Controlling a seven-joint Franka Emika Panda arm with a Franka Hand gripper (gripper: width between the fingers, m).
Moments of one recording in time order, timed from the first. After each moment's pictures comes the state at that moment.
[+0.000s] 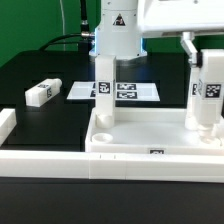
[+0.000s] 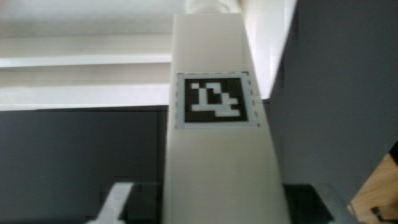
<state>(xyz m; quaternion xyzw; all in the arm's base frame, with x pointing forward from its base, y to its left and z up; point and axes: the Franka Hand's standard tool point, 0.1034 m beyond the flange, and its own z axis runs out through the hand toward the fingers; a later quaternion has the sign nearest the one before) 0.610 0.104 0.138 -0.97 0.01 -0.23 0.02</state>
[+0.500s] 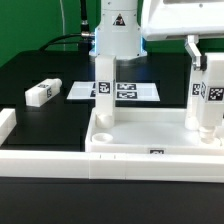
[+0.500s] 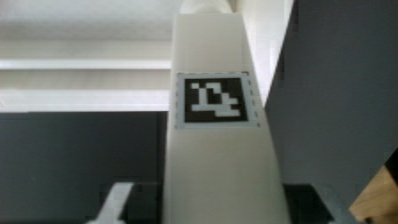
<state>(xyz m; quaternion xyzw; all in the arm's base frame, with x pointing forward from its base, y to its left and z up) 0.613 0.103 0.137 -0.97 -0.02 -0.22 0.01</state>
